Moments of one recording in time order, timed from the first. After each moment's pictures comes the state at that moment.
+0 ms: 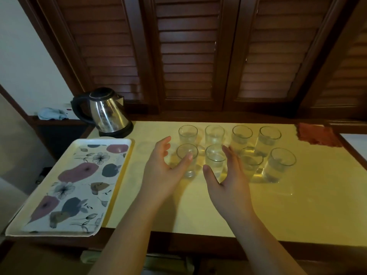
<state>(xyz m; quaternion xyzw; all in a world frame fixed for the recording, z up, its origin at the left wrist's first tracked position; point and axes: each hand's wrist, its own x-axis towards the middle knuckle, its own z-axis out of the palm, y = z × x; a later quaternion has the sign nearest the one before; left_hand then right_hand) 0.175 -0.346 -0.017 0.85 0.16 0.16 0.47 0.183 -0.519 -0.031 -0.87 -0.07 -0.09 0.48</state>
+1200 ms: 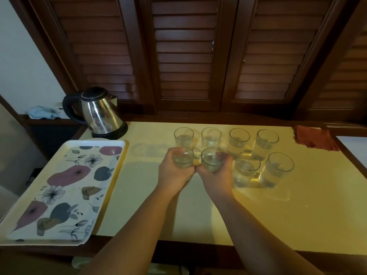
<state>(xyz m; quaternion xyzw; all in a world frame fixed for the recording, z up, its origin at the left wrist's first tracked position) 0.244 -0.359 -0.081 0.80 0.21 0.12 0.56 0.264 -0.497 -0.094 -0.78 0.08 -0.02 0.62</state>
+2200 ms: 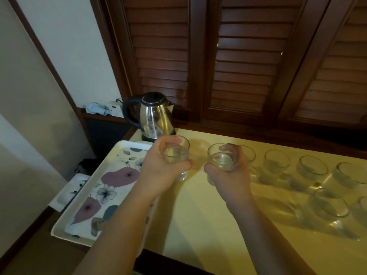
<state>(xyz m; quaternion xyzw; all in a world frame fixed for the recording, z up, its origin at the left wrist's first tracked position) 0.183 -0.192 0.008 0.77 0.17 0.21 0.57 0.259 -0.363 -0.024 -0.74 -0.06 0.04 0.67</state>
